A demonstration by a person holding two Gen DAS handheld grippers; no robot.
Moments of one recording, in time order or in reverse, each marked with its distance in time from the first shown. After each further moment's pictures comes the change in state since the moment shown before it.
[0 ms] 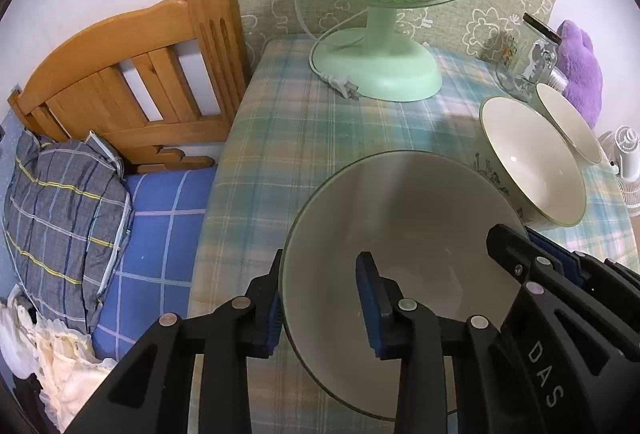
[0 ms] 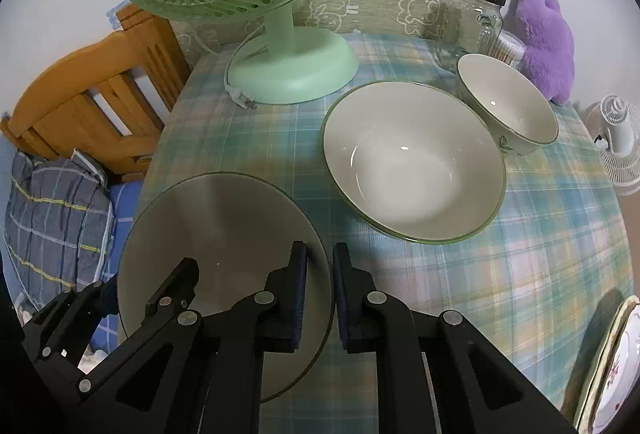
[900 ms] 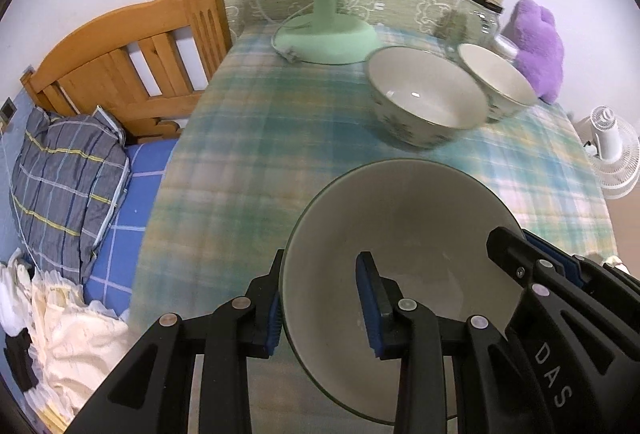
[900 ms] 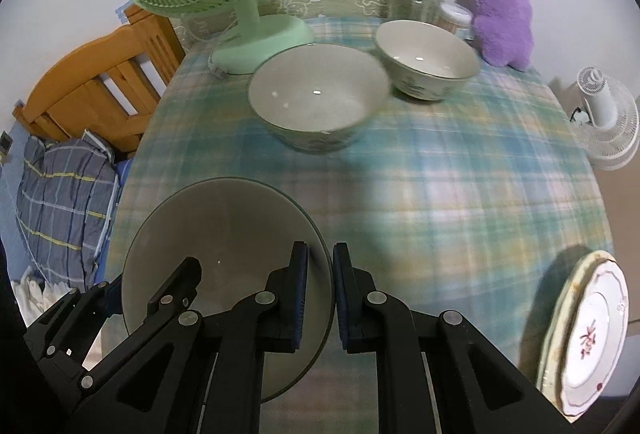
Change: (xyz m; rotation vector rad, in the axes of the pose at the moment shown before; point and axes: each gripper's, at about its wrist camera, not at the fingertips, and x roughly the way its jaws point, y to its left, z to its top) left arm -0.066 -0.080 -0.067 -0.035 0.029 -0.001; right arm -0.068 -0.077 -0.064 -0.004 0.033 0.030
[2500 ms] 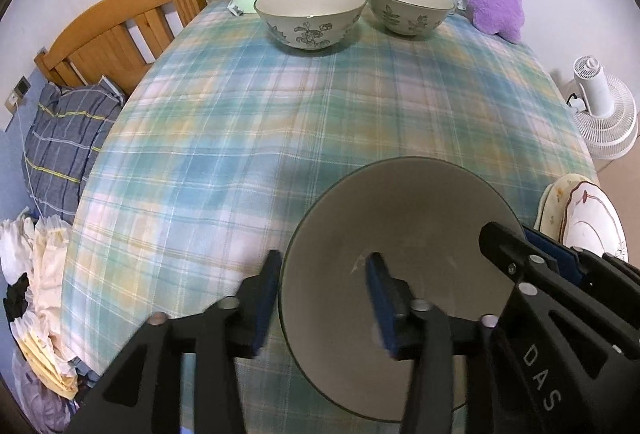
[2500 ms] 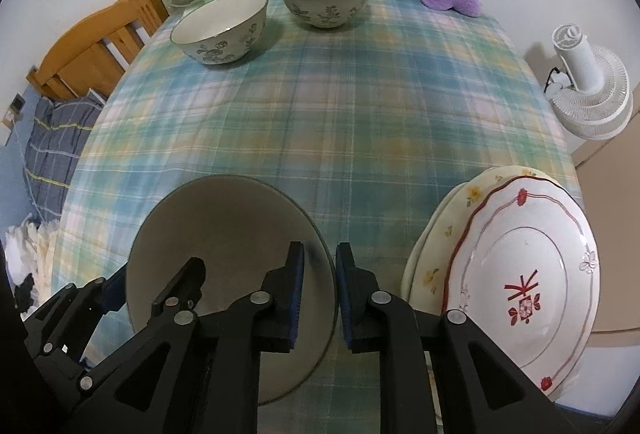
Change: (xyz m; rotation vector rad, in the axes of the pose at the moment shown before) left arm -0.024 -0.127 -0.094 -0.026 0.069 0.067; right arm -0.027 -0.138 -0.084 -0.070 0.079 0.053
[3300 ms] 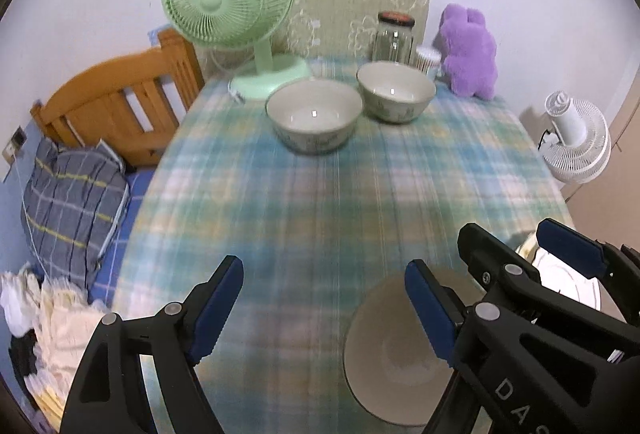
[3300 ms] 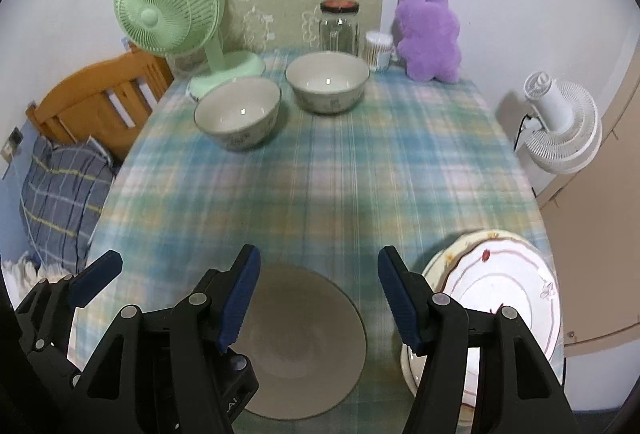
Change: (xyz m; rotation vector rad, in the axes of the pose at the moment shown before) left arm -0.064 0.033 0.051 0.083 -0.196 -0.053; right arm -0.069 0.036 0.034 0.034 -0.199 -0.071
